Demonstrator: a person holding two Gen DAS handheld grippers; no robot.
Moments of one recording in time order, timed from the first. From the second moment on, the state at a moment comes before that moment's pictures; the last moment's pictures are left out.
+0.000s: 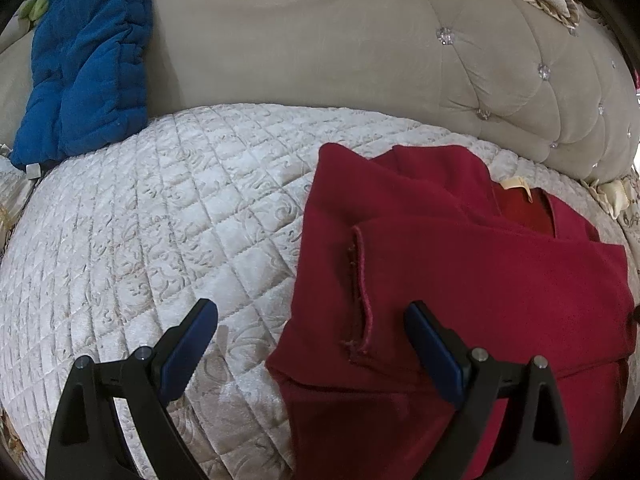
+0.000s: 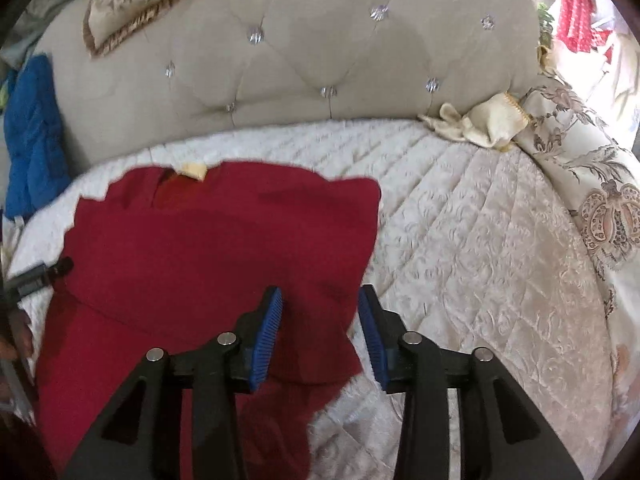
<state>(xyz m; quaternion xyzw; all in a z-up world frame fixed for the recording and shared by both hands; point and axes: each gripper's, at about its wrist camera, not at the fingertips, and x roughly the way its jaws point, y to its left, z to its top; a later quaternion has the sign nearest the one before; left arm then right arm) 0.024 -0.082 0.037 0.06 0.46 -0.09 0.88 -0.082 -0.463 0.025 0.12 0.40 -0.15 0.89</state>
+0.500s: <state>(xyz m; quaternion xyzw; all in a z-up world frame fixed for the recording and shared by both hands) 0.010 -0.063 0.054 0.04 0.46 -0.10 0.88 -0.077 -0.485 0.022 0.17 0.40 -0.18 0.89</state>
